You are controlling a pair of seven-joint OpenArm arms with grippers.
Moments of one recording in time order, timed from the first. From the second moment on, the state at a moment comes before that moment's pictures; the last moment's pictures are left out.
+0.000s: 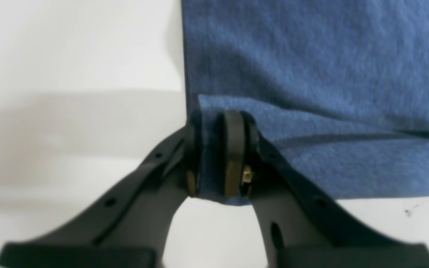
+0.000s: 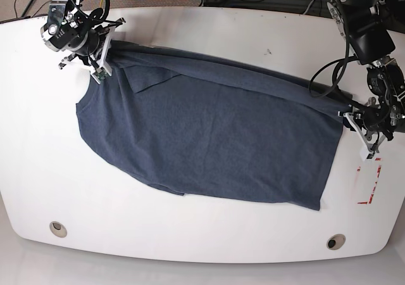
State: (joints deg) left arm -16.5 -19.8 -26.6 76.9 -21.4 -35.8 82.2; right arm -23.9 15.2 18.6 114.3 18.8 40.6 -71.4
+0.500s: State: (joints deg) left arm -17.9 -20.0 -22.7 71.2 -21.0 -35.8 76.3; right arm -23.6 15.2 18.6 114.3 18.8 40.6 -71.4
